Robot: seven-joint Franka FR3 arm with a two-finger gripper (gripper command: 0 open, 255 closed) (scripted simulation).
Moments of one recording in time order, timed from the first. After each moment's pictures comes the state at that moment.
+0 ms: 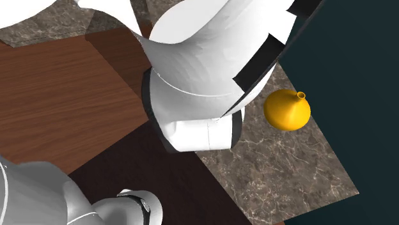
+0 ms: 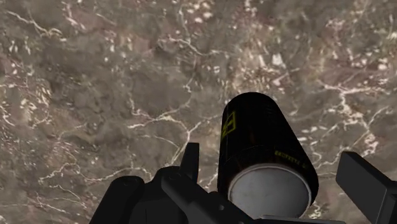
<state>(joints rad) 0.14 0.29 -0.08 -2.74 -0.87 3.11 0.96</state>
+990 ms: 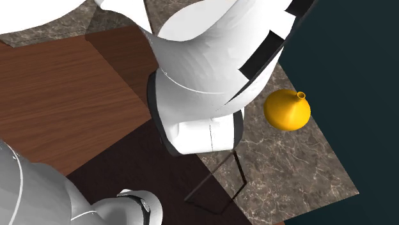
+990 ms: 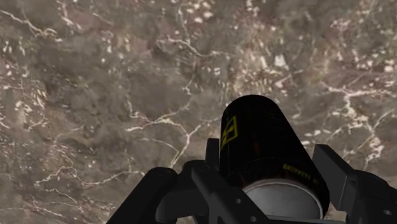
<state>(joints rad) 0.18 0.32 -0.14 -2.73 -0.91 3.14 1.01</state>
